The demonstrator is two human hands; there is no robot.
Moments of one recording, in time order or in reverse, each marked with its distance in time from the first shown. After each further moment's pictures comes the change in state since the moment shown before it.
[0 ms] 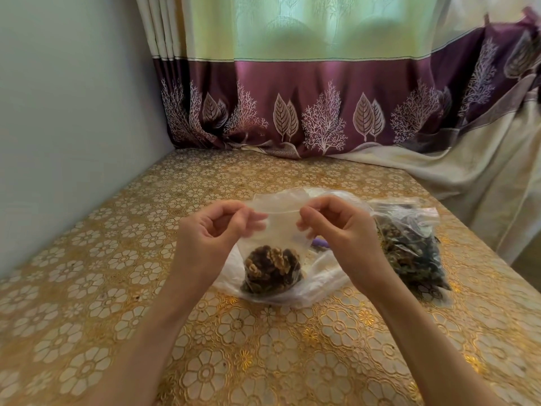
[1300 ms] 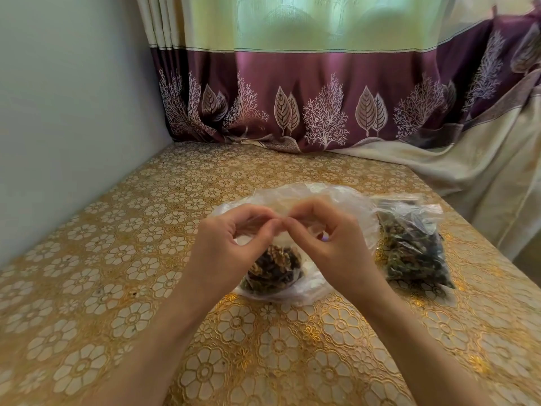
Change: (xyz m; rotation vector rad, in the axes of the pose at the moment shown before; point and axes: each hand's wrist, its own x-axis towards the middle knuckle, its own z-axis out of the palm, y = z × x) left_hand -0.006 0.009 0.012 0.231 -0.134 0.131; right_hand -0.007 -0.001 0.017 -0.220 -0.073 -0.232
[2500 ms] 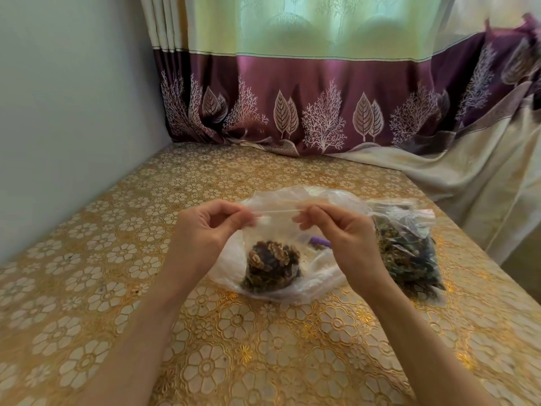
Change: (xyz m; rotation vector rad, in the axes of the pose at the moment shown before) left_hand 0.010 -0.024 -0.019 -0.127 0.082 -0.148; right_hand 0.004 0.010 -0.013 0.201 0.141 0.311
